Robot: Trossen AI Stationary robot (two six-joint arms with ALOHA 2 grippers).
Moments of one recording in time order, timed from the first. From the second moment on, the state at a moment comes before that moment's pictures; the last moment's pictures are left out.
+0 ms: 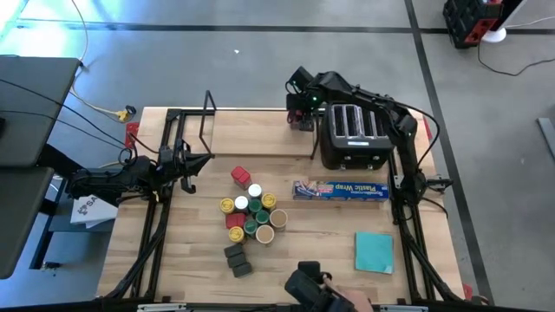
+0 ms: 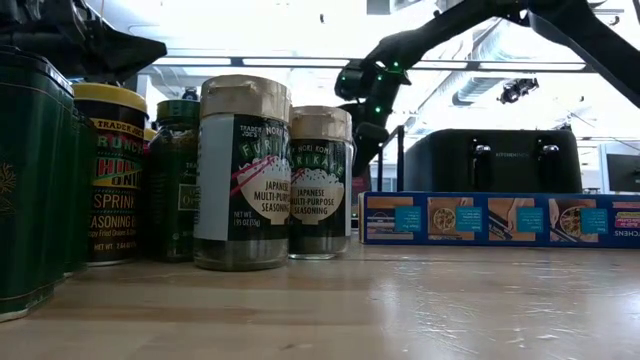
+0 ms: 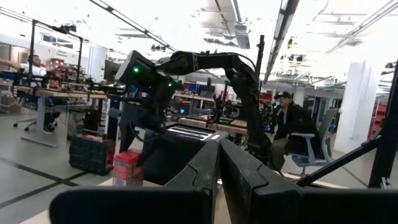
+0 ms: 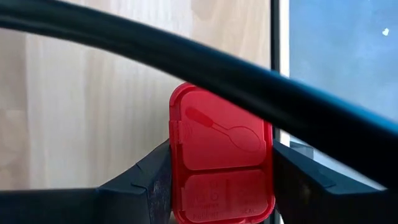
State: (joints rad) left arm 0.00 0.01 0.01 0.29 -0.32 -0.05; right arm -0.64 2.12 1.90 -0.96 -0.06 -0.66
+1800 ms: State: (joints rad) left arm 0.00 0.01 0.01 0.28 -0.30 -0.05; right arm -0.05 2.12 2.06 -1.08 0.07 -0.40
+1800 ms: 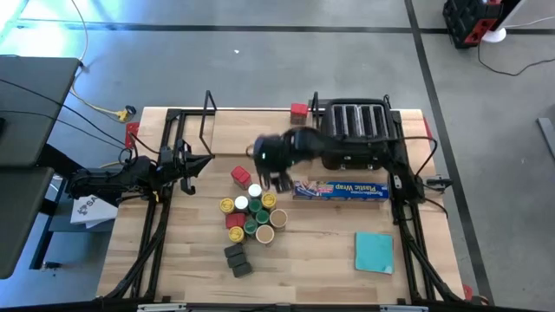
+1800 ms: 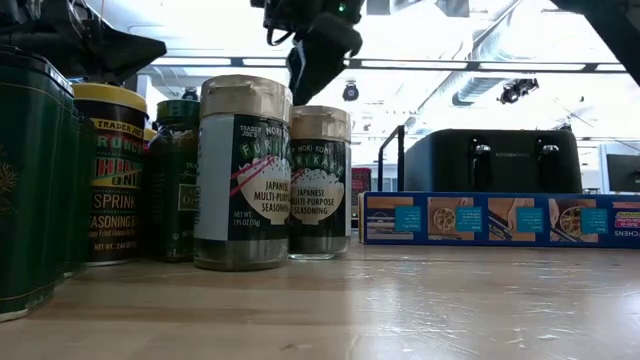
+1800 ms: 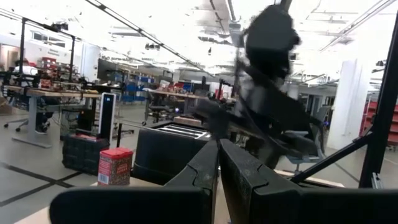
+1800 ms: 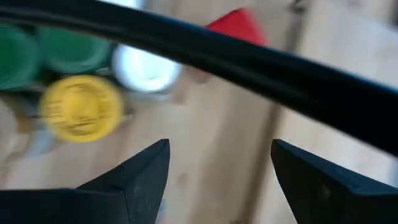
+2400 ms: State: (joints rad) left arm 0.00 0.01 0.01 0.24 -0.25 -0.10; right arm 0.14 1.48 1.09 -0.35 0.34 0.26
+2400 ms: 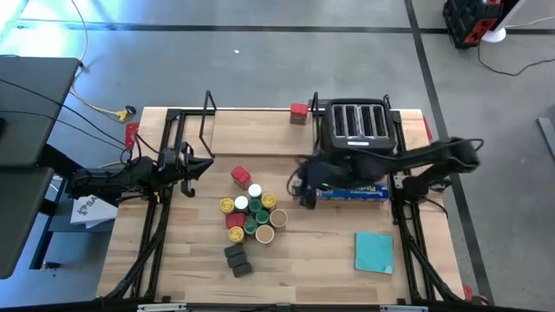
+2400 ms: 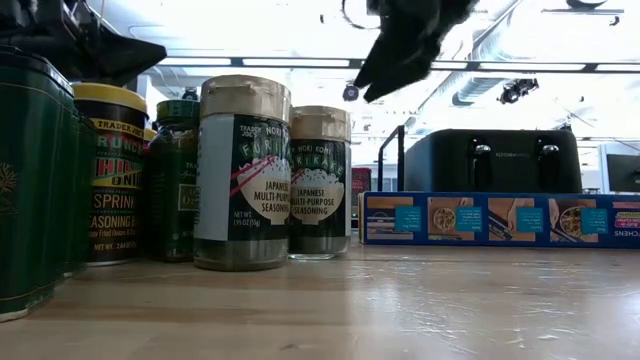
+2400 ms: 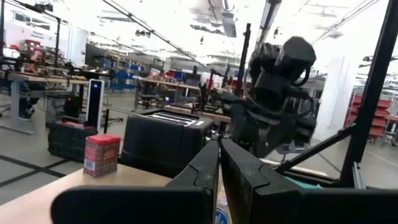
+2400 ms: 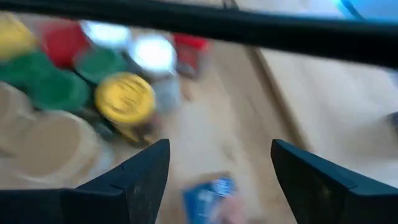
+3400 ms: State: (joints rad) left arm -0.09 0.58 0.41 -0.08 -0.33 -0.10; right arm 0.23 1.42 0.59 0.68 0.38 0.31
